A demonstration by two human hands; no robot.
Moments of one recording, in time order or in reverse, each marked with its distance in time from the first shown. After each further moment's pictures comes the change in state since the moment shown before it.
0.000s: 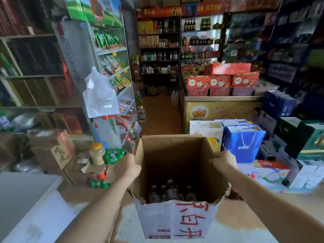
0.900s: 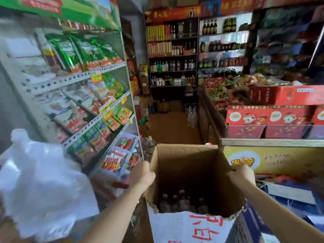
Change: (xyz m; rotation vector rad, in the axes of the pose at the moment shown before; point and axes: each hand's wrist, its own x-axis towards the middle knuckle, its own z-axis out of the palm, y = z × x) left_hand 0.814 0.177 0.046 -0.033 0.011 0.081; right_hand 0.725 -0.333 0.208 -0.050 0.016 -0.014
